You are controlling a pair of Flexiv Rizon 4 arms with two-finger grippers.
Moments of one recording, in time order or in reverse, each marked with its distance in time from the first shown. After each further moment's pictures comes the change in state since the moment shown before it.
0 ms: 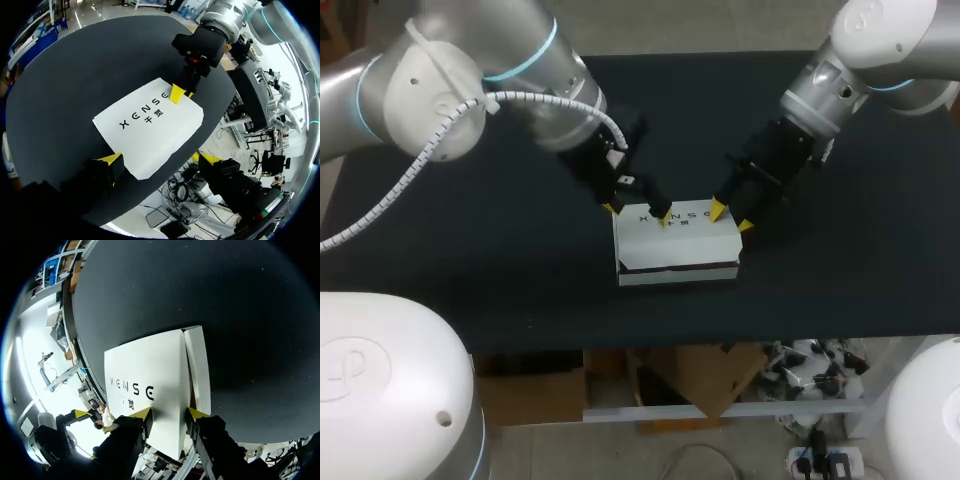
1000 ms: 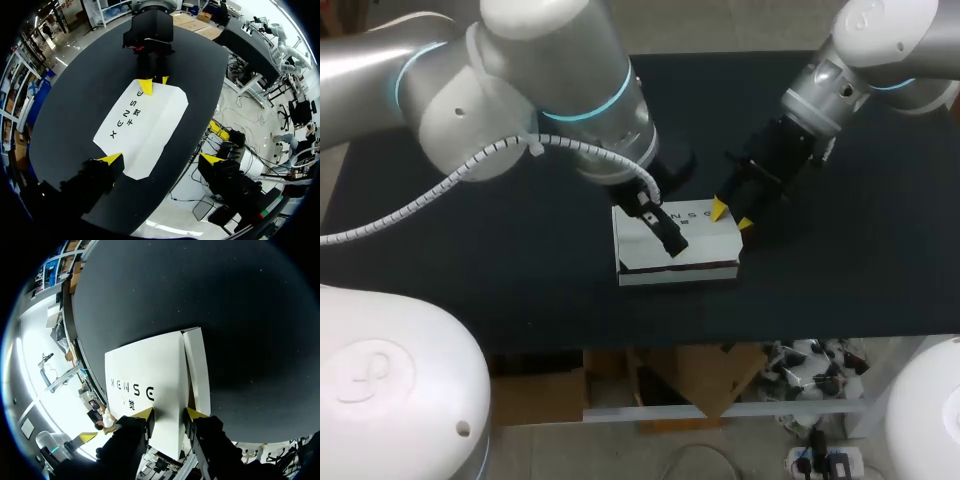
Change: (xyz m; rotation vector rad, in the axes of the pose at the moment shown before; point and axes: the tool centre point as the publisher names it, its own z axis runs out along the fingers) left arm 0.034 0.015 0.006 -0.038 -0.211 0.394; right arm 0.000 0.001 -0.002 -0.005 0.002 0.006
